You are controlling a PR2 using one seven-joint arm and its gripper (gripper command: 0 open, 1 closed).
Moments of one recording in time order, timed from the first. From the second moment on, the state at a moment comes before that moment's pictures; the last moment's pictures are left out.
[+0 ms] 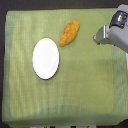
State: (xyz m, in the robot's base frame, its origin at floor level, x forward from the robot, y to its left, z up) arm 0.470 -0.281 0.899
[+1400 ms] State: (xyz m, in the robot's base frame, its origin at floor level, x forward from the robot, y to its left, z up) arm 0.549 -0.198 0.859
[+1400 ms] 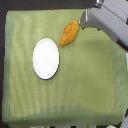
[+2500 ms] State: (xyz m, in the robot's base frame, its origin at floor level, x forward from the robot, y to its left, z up) arm 0.579 -0.071 0.758
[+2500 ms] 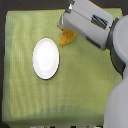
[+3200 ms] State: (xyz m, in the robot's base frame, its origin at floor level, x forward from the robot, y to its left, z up) arm 0.595 -0.066 0.726
